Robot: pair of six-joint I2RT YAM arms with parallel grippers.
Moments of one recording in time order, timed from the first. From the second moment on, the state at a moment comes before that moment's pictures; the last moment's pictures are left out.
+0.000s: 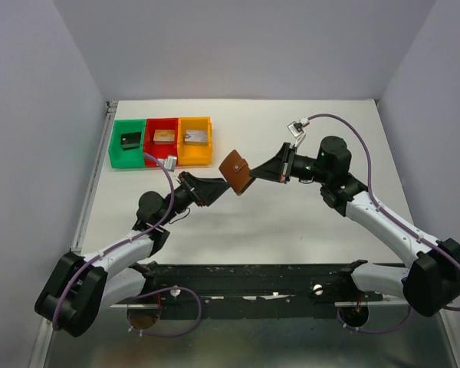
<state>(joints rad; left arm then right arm) -0.48 1.06 0.27 1.00 0.42 -1.05 0.49 1.20 0.85 0.25 -0.75 0.94</state>
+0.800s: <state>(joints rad) -0.48 1.20 0.34 1.28 0.47 -1.16 0.49 1.20 0.84 0.34 -0.80 0.99</state>
